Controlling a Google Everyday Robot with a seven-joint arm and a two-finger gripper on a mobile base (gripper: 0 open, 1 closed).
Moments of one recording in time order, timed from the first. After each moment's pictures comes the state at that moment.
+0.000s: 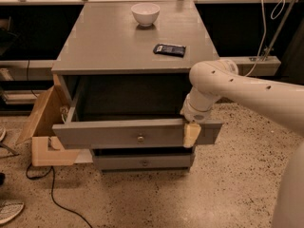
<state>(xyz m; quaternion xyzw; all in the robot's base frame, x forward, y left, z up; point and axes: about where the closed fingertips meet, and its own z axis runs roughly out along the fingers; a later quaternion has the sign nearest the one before) 0.600 -0.130 0.633 -0.70 0.71 0.03 0.09</state>
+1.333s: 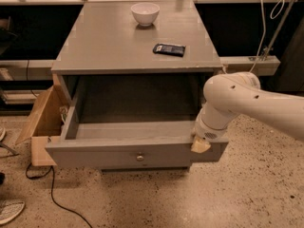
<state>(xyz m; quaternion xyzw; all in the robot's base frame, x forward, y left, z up) 0.515 -0.163 0.644 -0.62 0.78 0.04 0.07</state>
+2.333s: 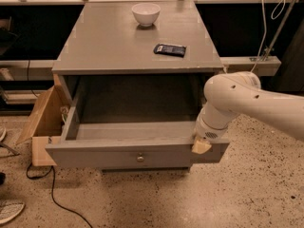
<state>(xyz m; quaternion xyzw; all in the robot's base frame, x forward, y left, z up) 0.516 -0.161 0.646 -0.62 0.78 0.04 0.07</state>
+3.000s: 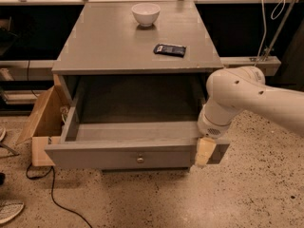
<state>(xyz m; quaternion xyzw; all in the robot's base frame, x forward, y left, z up) 0.520 -0.161 0.664 -0.62 0.78 0.03 0.08</state>
